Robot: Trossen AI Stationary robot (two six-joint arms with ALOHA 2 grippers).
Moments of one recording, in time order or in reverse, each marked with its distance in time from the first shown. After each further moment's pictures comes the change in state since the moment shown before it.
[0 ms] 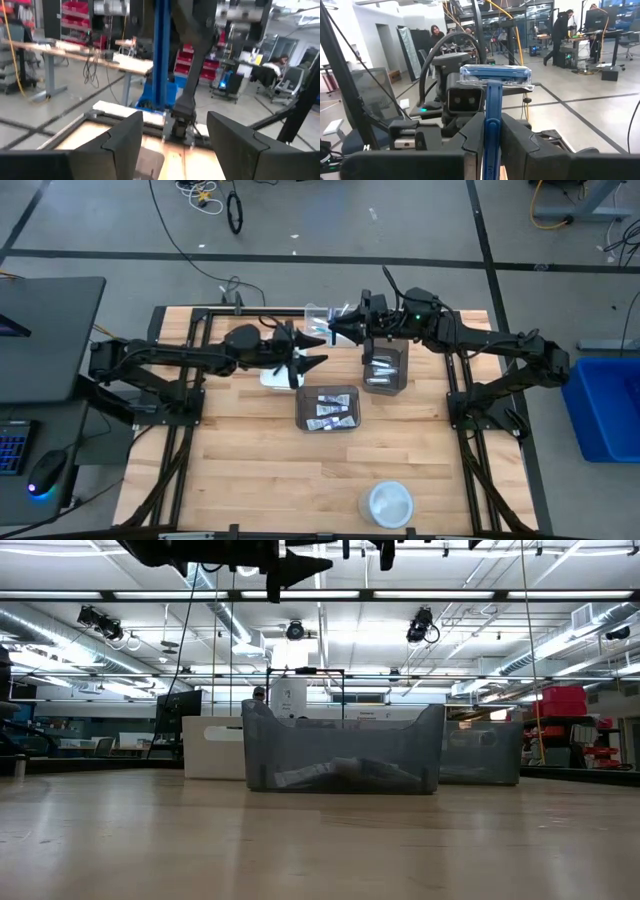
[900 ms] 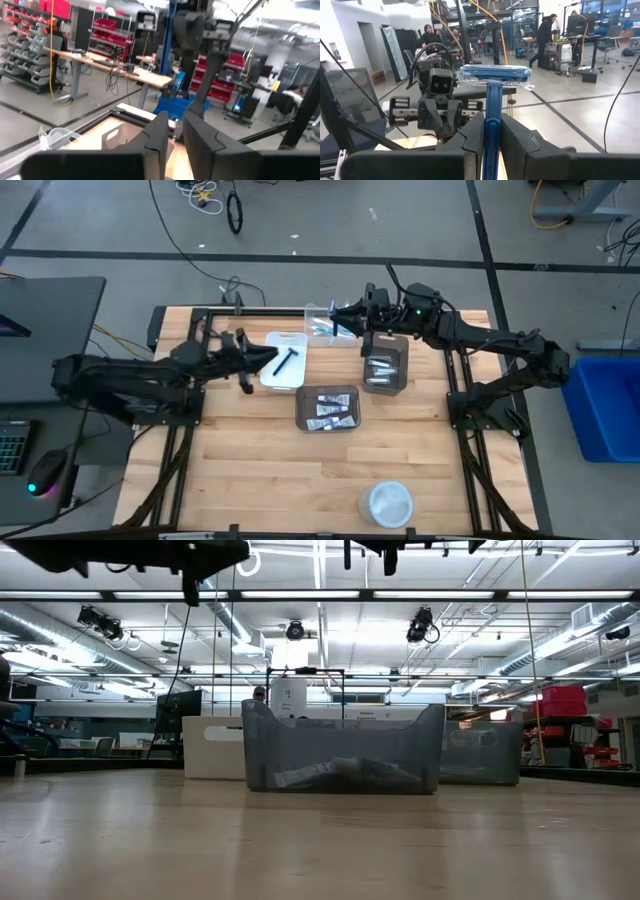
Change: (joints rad) left arm -0.066 -0.526 -0.381 -0.065 -0.203 -0.057; right arm -0.042 0.000 0.000 0.002 0.032 -0.026
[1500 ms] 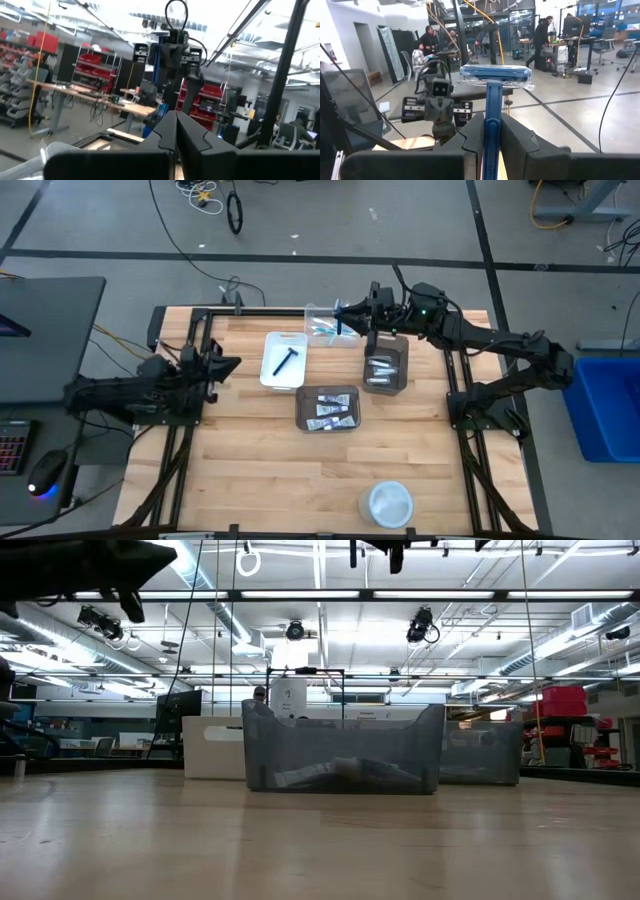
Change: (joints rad) left arm -0.003 -0.637 -0.346 -0.083 0.052 0.020; right arm -0.007 -0.034 -0.017 -0.014 0.012 -0.005
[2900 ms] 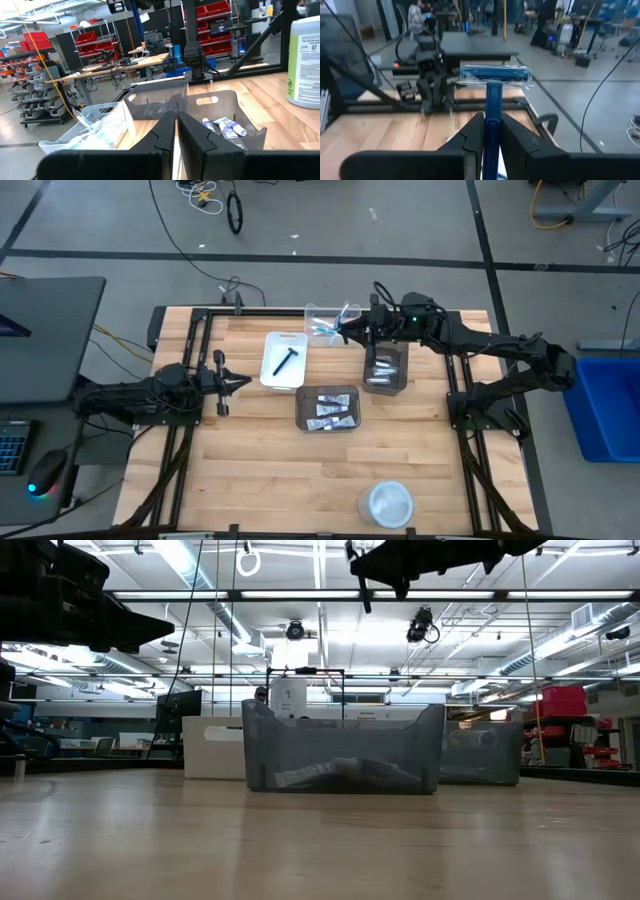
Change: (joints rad) left arm 0.000 -0.170 -0.128 -0.349 0.053 0.426; right arm -0.025 -0.022 -0.125 -0.079 -0.034 -0.177
